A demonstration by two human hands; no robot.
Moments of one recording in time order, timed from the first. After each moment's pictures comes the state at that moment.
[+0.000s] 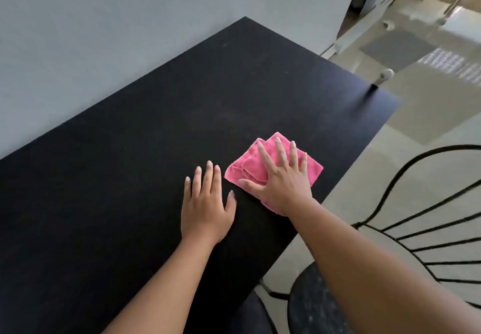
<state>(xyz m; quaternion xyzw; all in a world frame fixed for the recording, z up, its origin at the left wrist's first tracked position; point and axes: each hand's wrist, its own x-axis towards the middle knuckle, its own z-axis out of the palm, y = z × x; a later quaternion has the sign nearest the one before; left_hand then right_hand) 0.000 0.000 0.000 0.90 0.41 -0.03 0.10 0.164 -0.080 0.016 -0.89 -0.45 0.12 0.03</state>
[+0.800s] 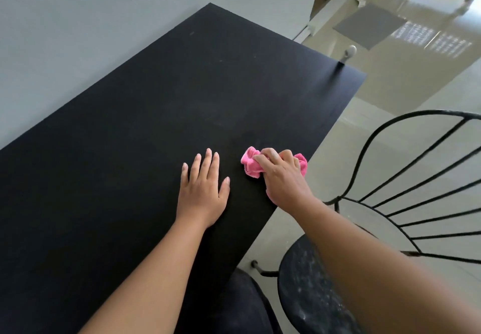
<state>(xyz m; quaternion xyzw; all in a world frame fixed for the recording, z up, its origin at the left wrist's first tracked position) 0.026 -0.010 0.007 0.94 0.33 -0.05 0.10 0.179 -0.143 0.010 -0.86 -0.49 0.07 0.12</state>
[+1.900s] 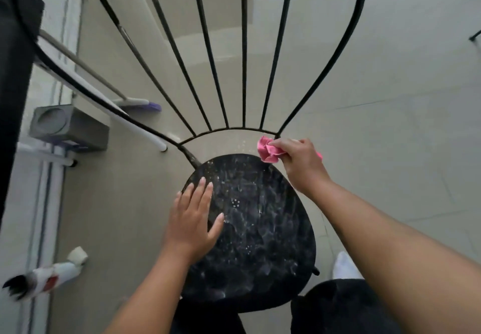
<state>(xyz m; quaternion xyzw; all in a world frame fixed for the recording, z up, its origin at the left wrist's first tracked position) 0.134 -0.299 -0.184 0.98 -0.10 -0.17 0.06 0.225 -0.562 -0.173 -0.94 0.01 0.08 0.34</state>
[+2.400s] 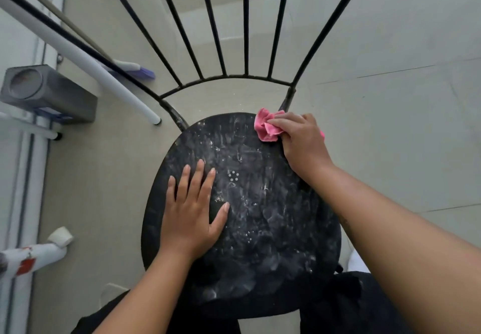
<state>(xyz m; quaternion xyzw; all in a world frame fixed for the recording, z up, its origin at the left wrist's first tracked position) 0.100 -0.302 -0.294 0.99 -0.09 -0.13 0.04 0.213 -0.549 -0.287 -0.94 -0.03 -0.01 0.35</state>
